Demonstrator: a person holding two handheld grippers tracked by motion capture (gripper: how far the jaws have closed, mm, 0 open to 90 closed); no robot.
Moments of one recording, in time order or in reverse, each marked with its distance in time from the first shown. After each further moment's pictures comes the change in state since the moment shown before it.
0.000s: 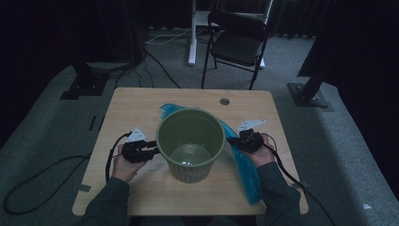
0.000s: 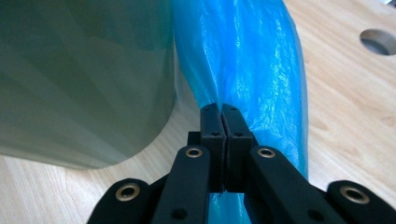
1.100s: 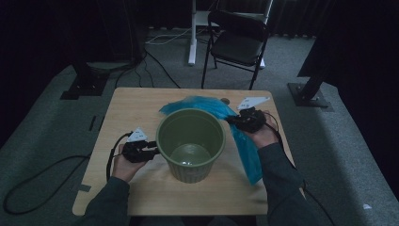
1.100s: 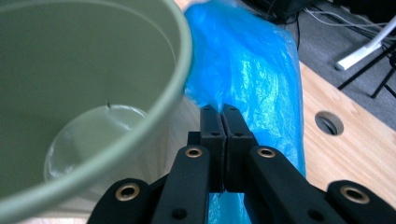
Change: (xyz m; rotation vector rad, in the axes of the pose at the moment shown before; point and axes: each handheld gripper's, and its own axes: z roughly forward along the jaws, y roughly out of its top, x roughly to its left) left arm 0.000 0.001 0.002 0.010 -0.014 0.009; right arm -0.004 0.076 -0.043 -0.100 -0.011 -0.097
